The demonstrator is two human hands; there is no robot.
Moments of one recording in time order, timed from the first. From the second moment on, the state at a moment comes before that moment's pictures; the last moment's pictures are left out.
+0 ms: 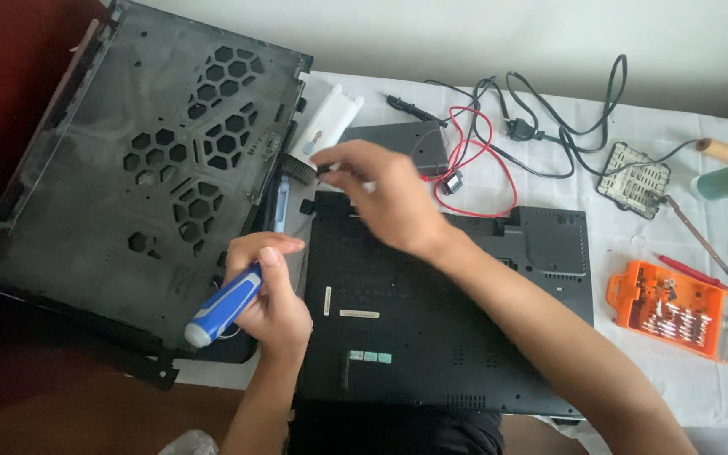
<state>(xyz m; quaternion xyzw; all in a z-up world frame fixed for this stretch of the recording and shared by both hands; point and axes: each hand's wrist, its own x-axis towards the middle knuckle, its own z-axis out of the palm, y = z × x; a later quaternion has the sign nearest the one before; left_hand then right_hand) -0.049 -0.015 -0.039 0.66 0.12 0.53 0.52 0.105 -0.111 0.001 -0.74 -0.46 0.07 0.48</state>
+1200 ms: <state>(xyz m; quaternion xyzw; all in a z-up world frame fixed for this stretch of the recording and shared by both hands) 0.109 -0.110 0.004 0.91 -0.07 0.04 0.41 0.149 -0.404 -0.008 -0.42 -0.04 0.17 0.89</state>
